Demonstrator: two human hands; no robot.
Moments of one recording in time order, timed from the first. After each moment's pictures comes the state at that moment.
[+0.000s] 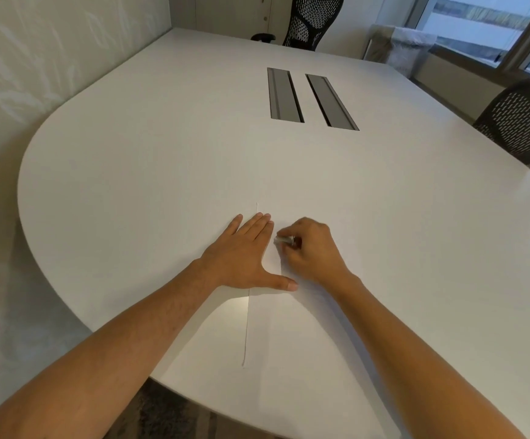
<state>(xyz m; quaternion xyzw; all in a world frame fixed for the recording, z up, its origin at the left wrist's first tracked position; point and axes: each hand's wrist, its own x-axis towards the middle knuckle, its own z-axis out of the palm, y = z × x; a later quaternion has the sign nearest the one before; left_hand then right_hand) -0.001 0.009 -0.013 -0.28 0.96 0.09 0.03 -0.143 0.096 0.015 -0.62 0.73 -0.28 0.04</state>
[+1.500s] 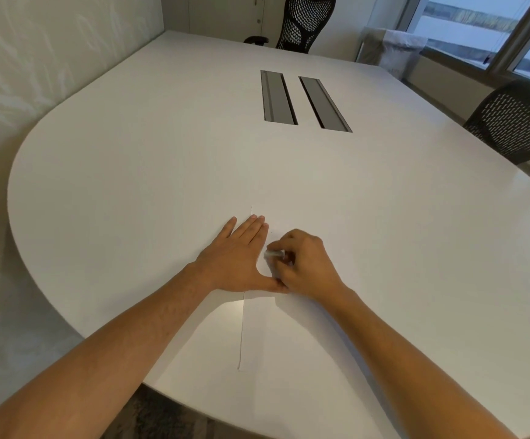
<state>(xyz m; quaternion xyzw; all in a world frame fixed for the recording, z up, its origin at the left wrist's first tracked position) -0.003 0.006 -0.017 -0.27 0.96 0.06 0.02 -0.136 0.111 0.009 -0.64 0.71 -0.29 0.07</state>
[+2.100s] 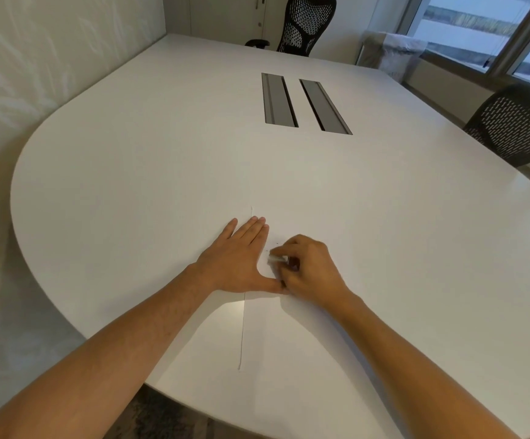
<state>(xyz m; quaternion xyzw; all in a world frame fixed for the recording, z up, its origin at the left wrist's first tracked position) -0.002 0.005 -0.018 -0.27 0.96 0.07 0.03 -0.137 0.121 0.010 -0.65 0.70 -0.27 0.06</state>
